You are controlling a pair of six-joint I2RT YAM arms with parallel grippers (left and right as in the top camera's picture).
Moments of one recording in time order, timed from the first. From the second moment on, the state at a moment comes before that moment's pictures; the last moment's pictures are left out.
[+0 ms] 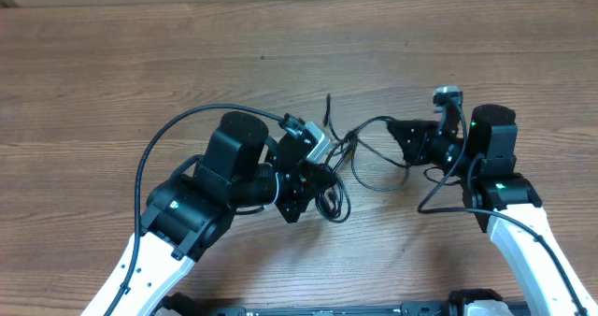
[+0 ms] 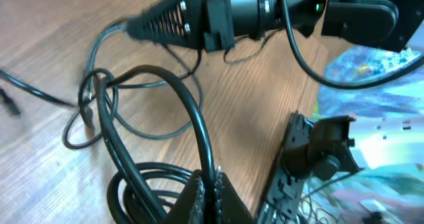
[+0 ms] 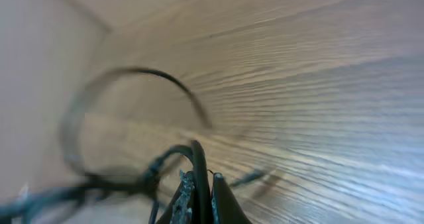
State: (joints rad) left arm -0.59 1.12 1.08 -0.64 0.61 -0.09; right arm 0.04 1.19 0.69 -0.10 -0.62 0.36
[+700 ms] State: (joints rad) left arm -0.59 1.12 1.08 -0.76 0.62 -0.10; right arm 0.04 1.19 0.69 -0.13 -0.46 0.69
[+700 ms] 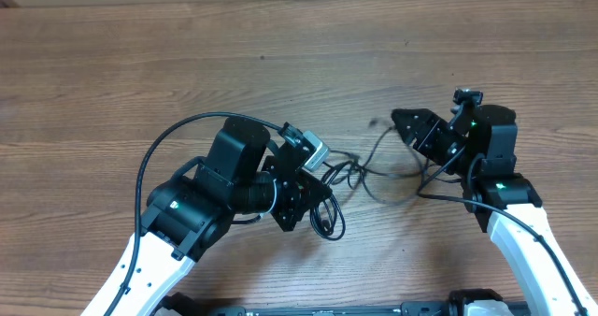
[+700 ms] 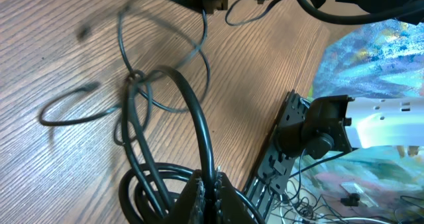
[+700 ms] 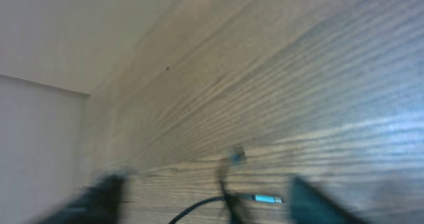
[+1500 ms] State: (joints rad) left arm -0.59 1.08 1.08 -0.52 0.62 -0.09; right arm 0.04 1.19 0.69 -0.03 -0.63 0.59
